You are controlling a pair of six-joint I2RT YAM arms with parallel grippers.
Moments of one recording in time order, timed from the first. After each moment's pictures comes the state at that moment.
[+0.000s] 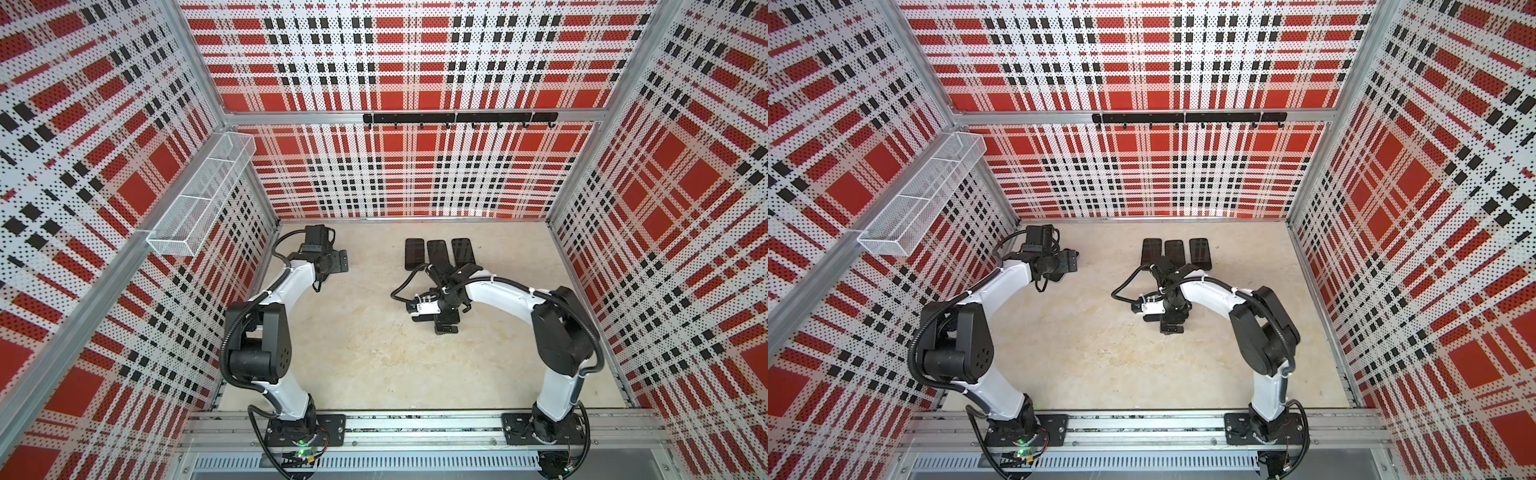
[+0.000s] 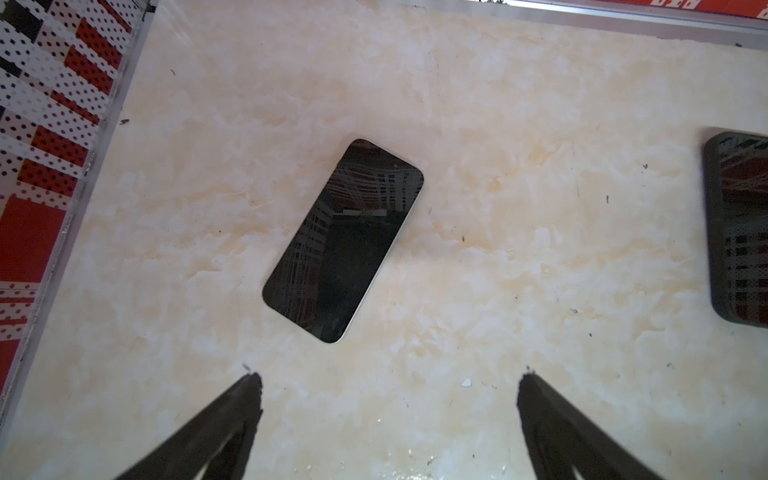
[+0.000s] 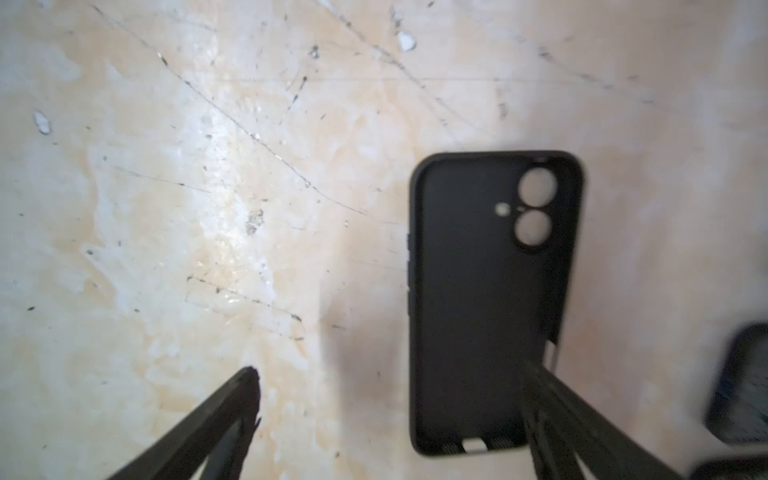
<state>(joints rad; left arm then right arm) -0.06 1.69 1.23 -0.41 -0.11 -0.16 0.66 1.80 1.32 -0.81 -0.12 -0.96</state>
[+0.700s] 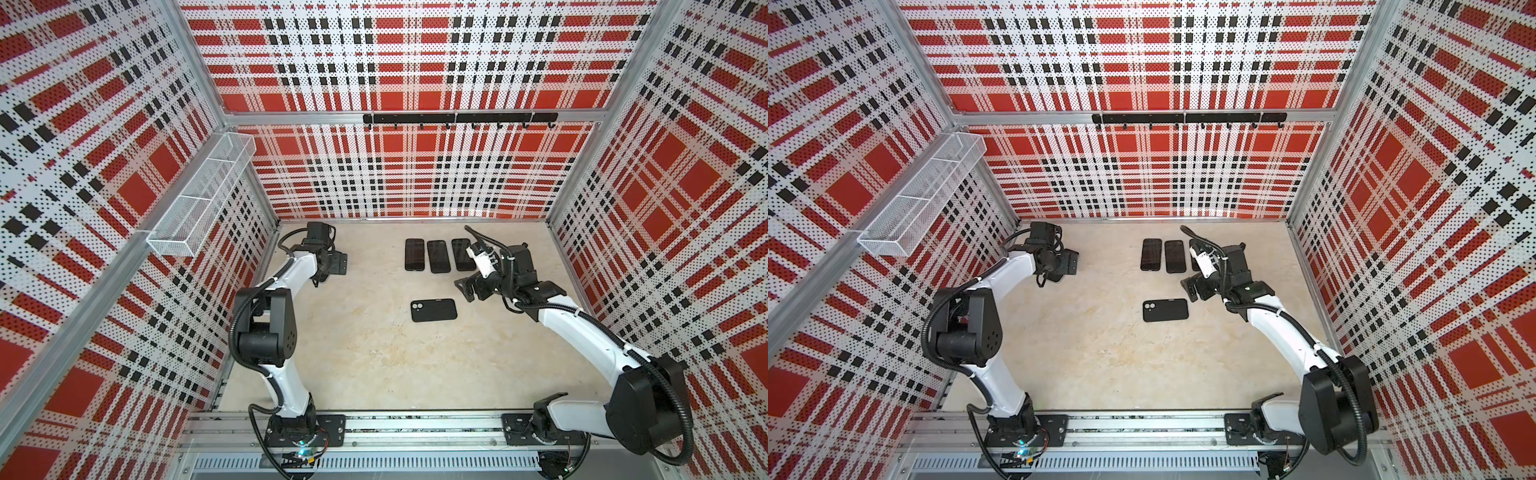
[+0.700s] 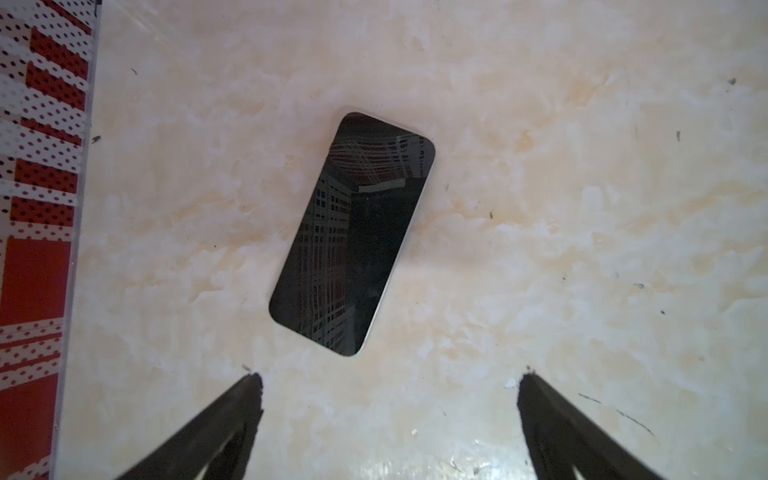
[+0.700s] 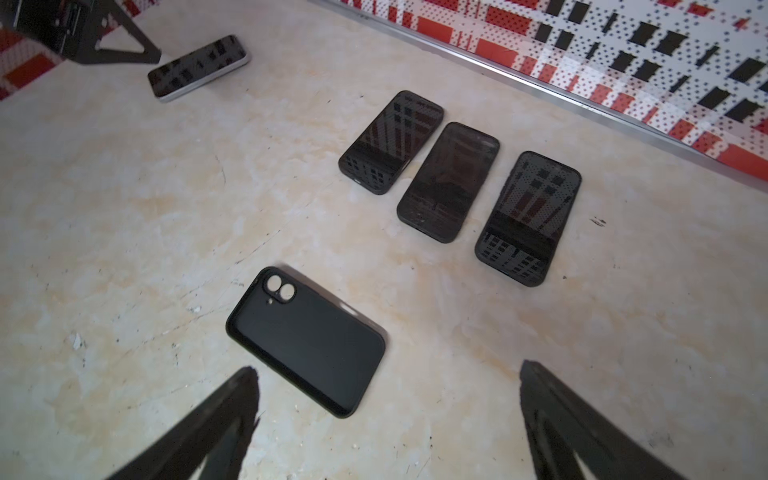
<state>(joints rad) -0.04 1.86 1.39 -0.54 -0.11 0.02 0.33 1.31 0.91 -0.24 -0.24 -0.12</state>
